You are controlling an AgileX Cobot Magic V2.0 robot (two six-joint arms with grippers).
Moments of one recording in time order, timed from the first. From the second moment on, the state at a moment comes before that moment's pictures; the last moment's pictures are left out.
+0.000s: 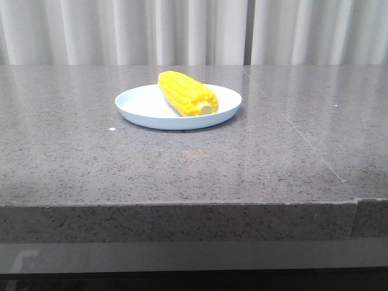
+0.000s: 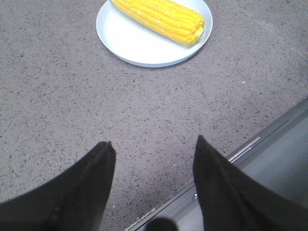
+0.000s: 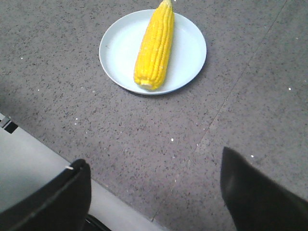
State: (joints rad) left arm -0.55 0.77 -0.84 -0.03 0.80 0.05; right arm 0.48 0.93 -1.15 0.11 0.95 -0.05
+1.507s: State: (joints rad) left arm -0.55 0.77 -0.84 -0.03 0.80 0.05; right arm 0.48 0.51 -0.89 0.11 0.95 -0.05
